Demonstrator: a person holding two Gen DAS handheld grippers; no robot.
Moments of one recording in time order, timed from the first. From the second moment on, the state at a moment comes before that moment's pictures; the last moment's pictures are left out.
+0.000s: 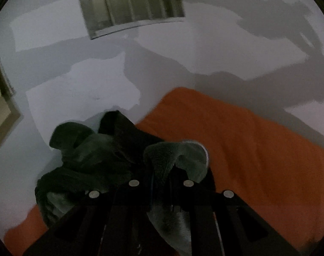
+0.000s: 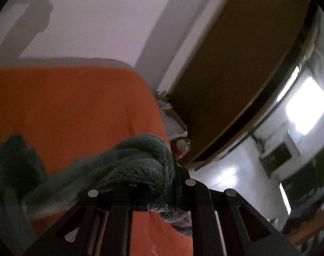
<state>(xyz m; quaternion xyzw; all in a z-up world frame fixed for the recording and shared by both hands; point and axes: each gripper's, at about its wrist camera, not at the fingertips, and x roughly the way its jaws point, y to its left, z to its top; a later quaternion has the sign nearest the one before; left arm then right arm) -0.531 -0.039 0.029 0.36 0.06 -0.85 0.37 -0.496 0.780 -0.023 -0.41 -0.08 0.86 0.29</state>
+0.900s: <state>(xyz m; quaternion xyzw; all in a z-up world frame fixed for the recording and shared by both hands) -0.404 0.092 -0.106 0.49 -0.04 -0.87 0.05 -0.440 0.692 -0.106 -0.53 0.11 0.84 0.05</state>
